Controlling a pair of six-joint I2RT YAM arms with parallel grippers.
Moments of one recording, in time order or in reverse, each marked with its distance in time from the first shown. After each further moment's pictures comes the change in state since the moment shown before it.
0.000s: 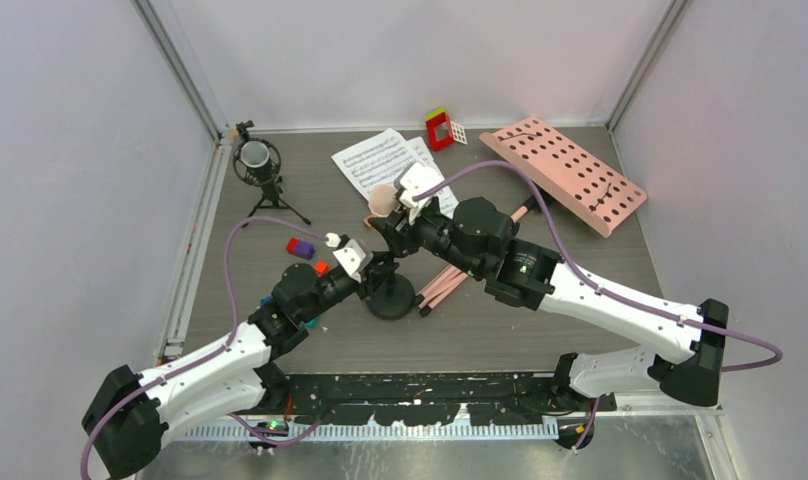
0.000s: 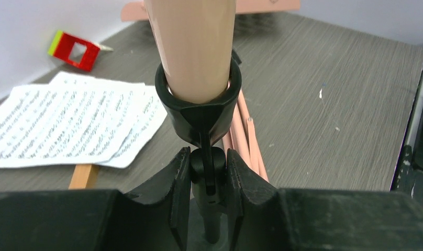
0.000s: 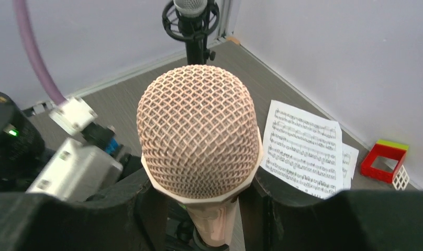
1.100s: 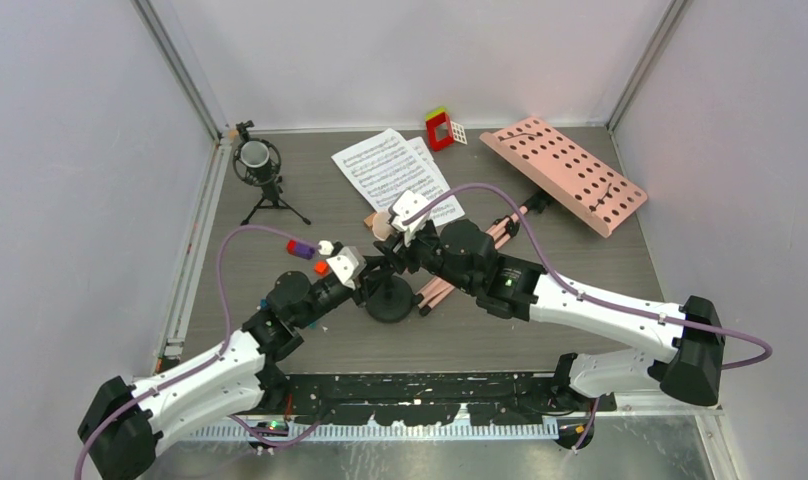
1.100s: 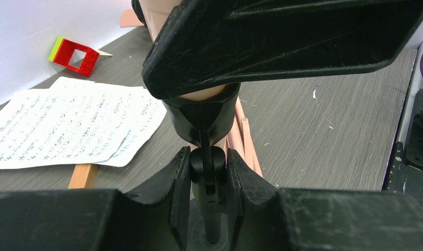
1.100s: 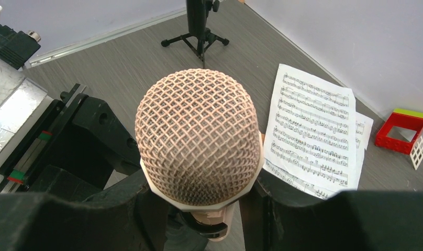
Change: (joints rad) left arm -0.001 -0.079 -0.047 -0.020 0.001 0.003; right arm 0.007 0.000 -0.174 0.088 0.011 0.005
